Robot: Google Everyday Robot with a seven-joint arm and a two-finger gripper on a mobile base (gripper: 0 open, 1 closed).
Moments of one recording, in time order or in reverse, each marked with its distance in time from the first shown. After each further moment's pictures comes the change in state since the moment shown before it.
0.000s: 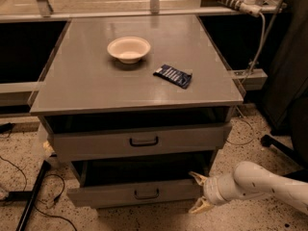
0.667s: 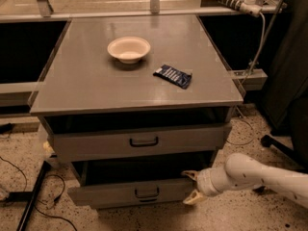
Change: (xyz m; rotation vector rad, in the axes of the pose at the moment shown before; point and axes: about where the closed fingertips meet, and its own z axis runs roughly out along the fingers) arm -0.008 -0.031 0.009 0.015 0.021 -0.027
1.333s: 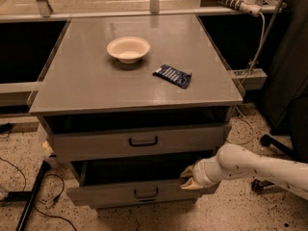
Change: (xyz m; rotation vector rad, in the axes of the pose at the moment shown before) arm -0.030 -0.032 -0.005 0.034 0.039 -0.087
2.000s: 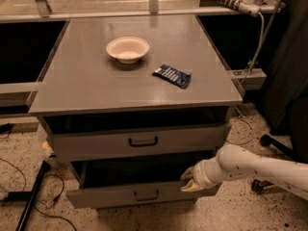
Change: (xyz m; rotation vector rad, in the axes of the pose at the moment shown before) arm 0.000 0.000 0.000 0.001 0.000 0.000
